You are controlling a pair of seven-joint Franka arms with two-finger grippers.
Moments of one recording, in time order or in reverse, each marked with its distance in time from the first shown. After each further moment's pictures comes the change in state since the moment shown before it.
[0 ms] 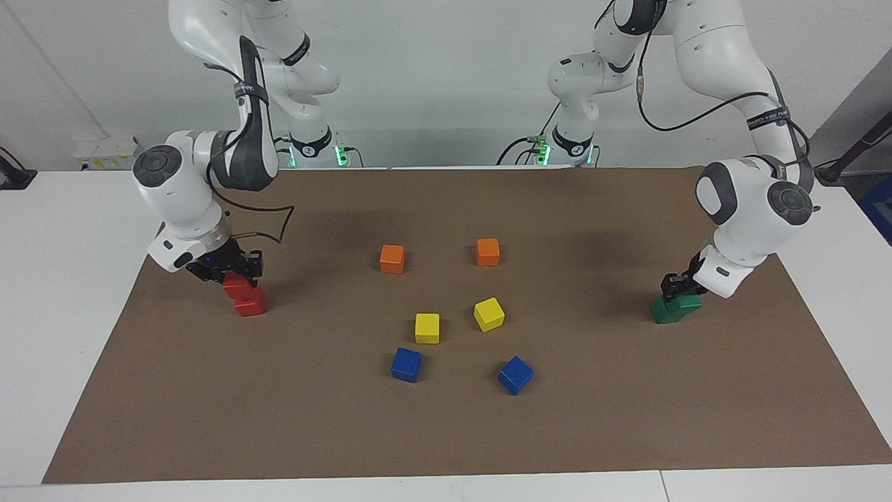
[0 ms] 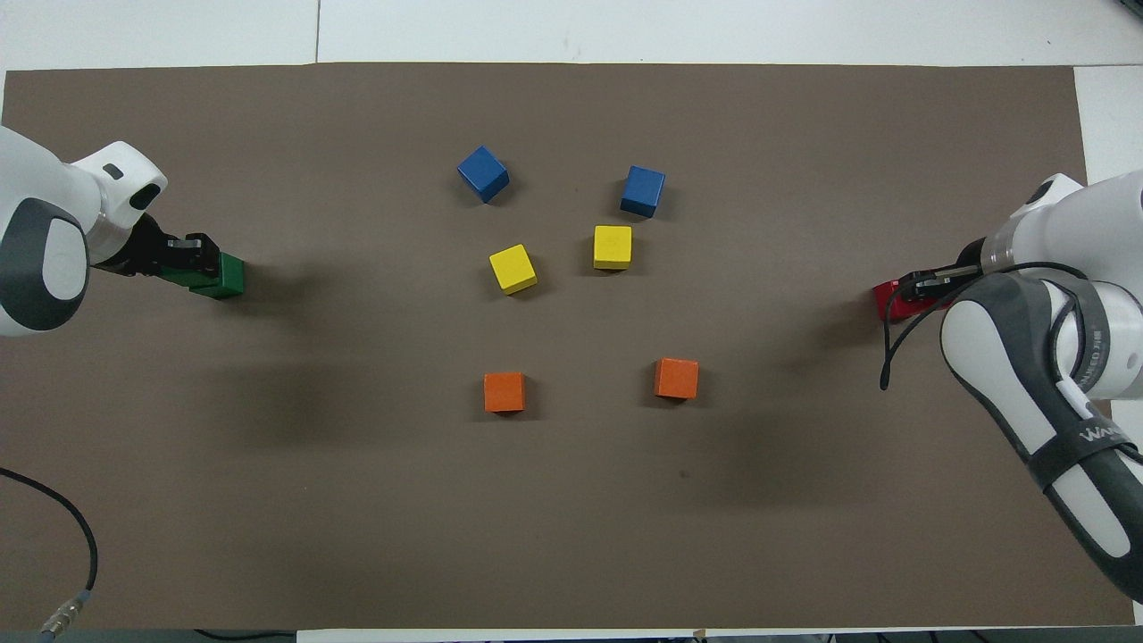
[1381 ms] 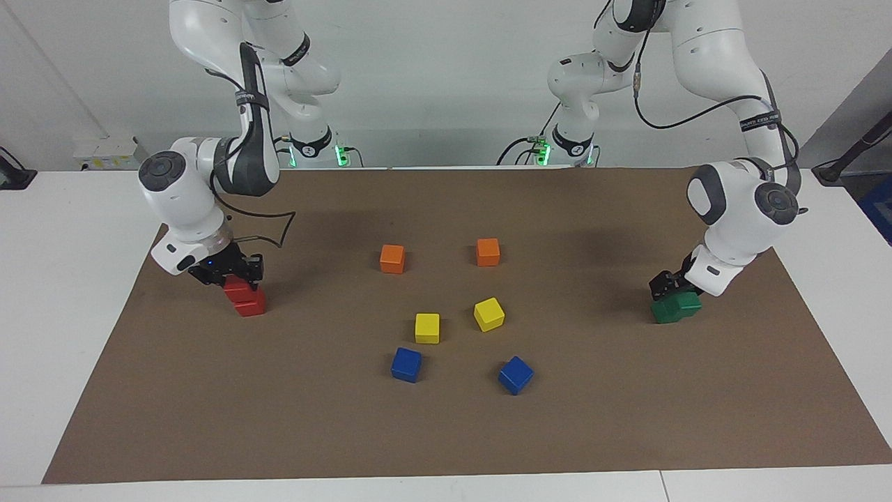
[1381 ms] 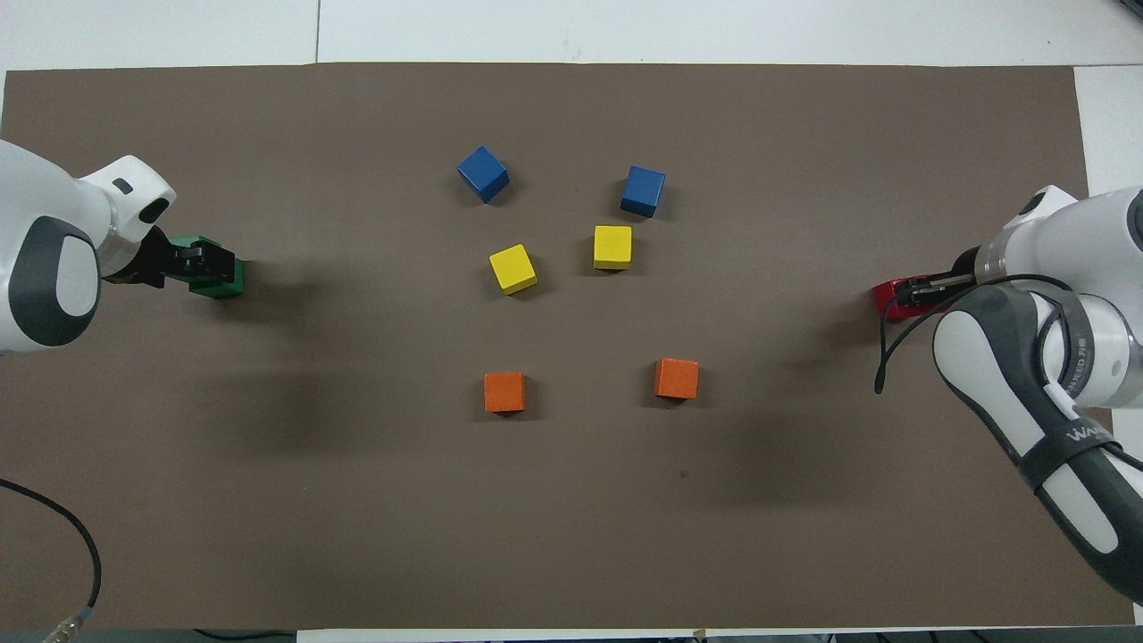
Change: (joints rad) left arm -0.001 -0.033 -0.002 -0.059 -0.001 0.039 0.004; right arm -0.011 0.008 0.000 -0.040 0.000 0.056 -0.013
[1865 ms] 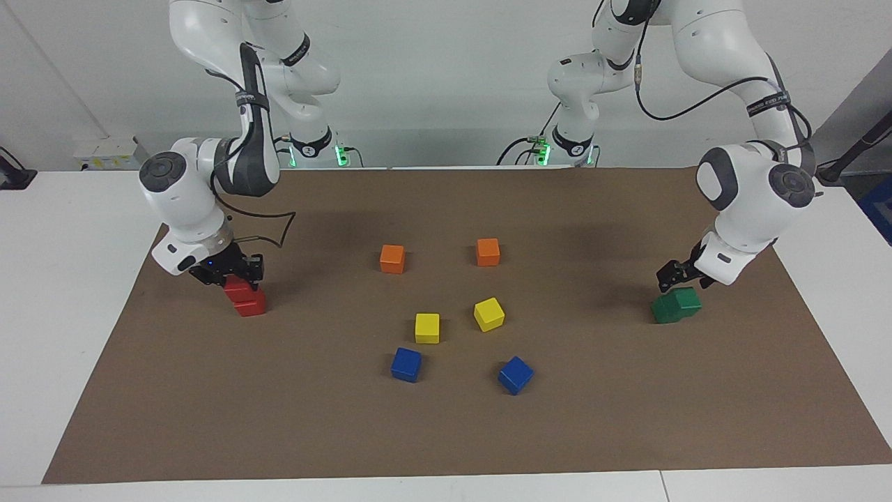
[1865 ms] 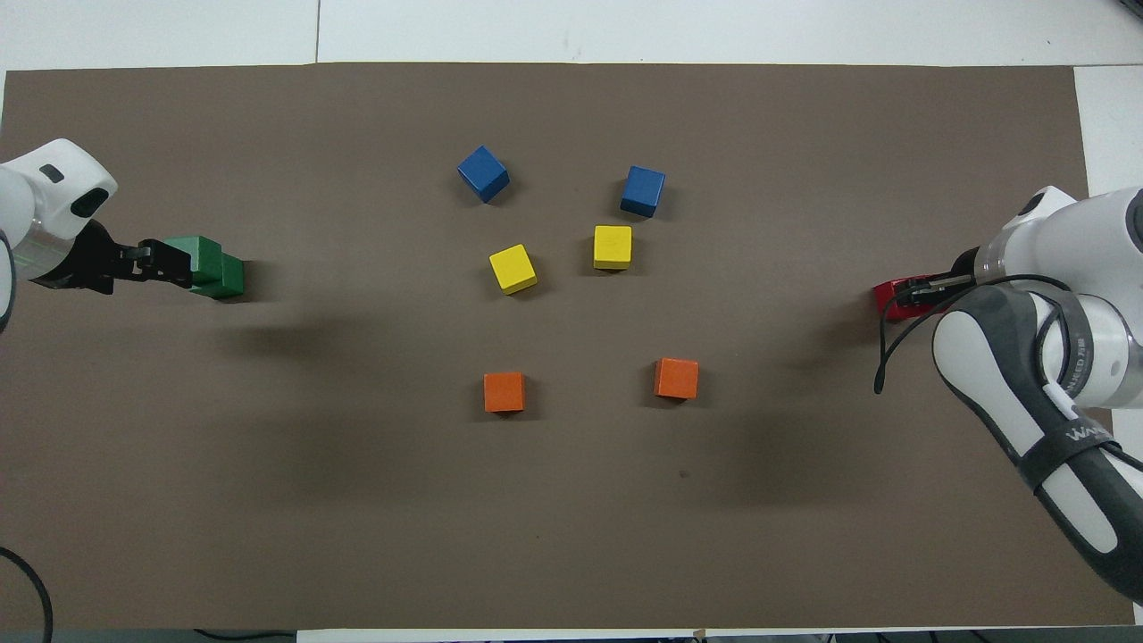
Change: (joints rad) left arm 0.000 -0.163 0.002 0.032 0.000 -0.215 0.000; right arm 0.000 0.001 0.000 -0.001 0.000 0.000 0.000
